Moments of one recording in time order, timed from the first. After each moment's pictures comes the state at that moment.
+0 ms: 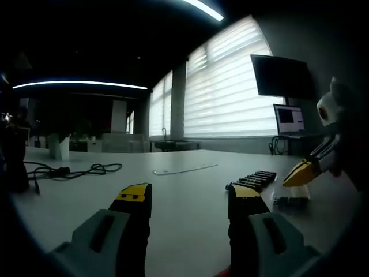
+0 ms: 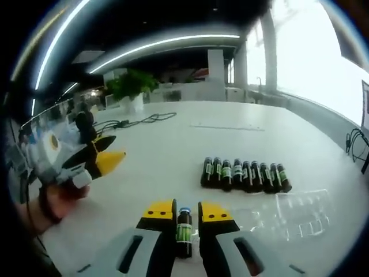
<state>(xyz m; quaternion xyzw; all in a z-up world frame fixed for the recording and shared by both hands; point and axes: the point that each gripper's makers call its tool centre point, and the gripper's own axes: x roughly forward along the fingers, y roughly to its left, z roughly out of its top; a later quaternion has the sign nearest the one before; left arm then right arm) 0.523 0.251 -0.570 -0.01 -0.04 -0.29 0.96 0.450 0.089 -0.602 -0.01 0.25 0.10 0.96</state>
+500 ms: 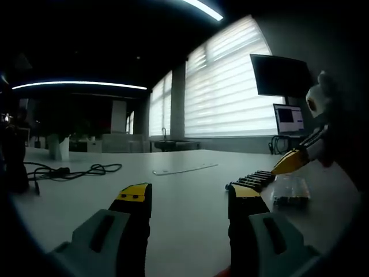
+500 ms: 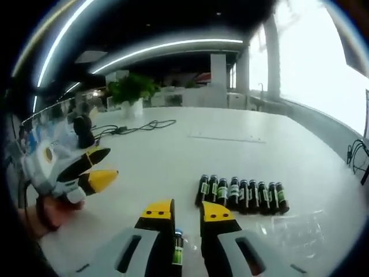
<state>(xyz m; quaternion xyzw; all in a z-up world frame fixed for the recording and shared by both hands) 0.523 0.251 -0.570 -0.01 -0.04 -0.29 0.96 0.479 0.086 -0.583 -0.02 0.23 0.11 0.97</state>
